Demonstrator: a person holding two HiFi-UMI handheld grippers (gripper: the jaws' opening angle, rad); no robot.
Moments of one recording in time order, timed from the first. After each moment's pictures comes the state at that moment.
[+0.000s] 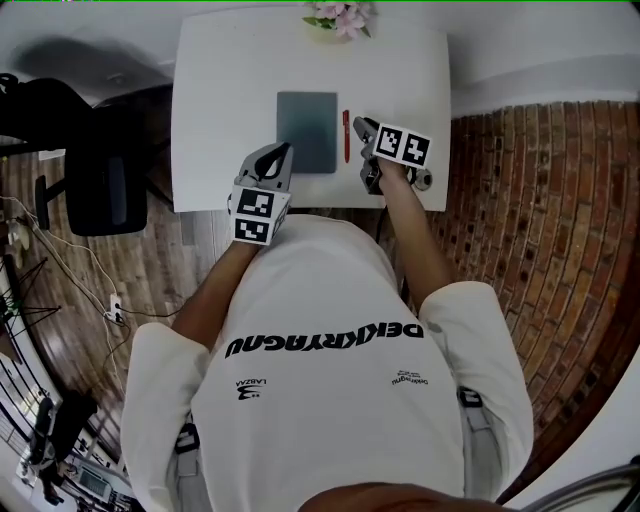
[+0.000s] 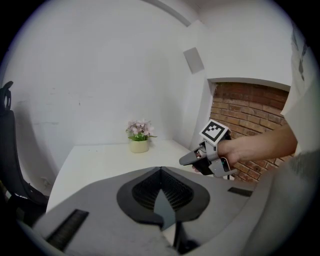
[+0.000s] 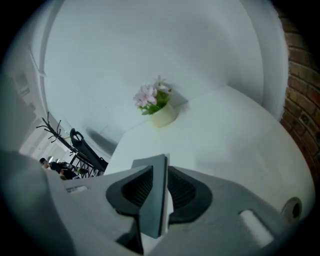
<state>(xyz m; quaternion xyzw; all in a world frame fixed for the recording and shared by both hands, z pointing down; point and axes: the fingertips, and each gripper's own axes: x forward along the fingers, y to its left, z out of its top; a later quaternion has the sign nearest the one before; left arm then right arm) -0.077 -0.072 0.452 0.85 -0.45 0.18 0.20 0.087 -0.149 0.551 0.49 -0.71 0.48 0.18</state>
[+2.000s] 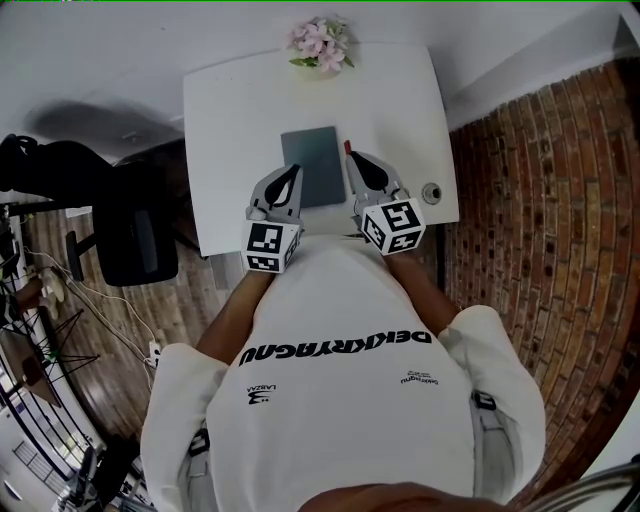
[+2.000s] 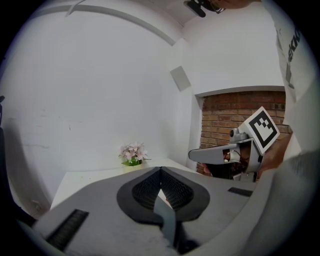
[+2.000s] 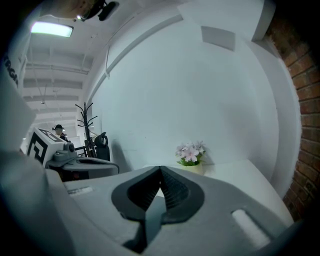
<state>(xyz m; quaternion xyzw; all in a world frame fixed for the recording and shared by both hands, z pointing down) -0.058 -0.090 0.386 0.89 -0.43 0.10 0.12 0.035 -0.103 0.384 0.51 -0.84 0.16 0.07</state>
